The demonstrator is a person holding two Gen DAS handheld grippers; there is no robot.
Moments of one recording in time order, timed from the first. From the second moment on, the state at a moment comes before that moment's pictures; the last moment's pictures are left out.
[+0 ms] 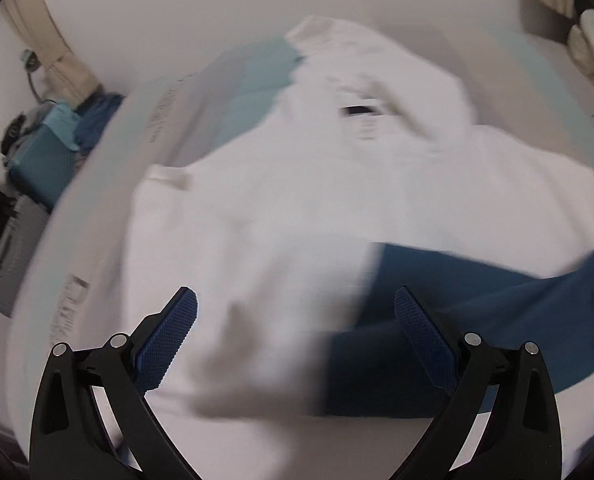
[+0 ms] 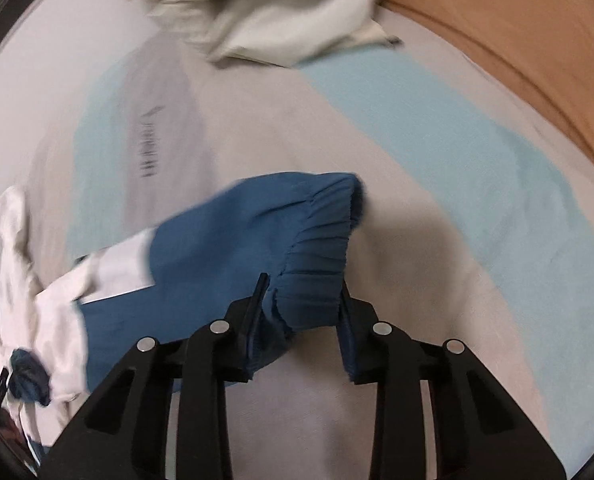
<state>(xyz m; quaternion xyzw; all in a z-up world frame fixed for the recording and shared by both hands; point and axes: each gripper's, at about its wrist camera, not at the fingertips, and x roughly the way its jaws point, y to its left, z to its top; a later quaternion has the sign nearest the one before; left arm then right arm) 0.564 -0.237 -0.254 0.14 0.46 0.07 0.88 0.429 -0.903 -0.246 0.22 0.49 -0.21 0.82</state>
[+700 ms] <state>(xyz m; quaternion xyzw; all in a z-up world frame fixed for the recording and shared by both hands) 0.614 -0.075 -0.271 0.13 0.50 0.04 0.86 0.589 -0.423 -0.148 0.14 0.48 0.02 0.87</state>
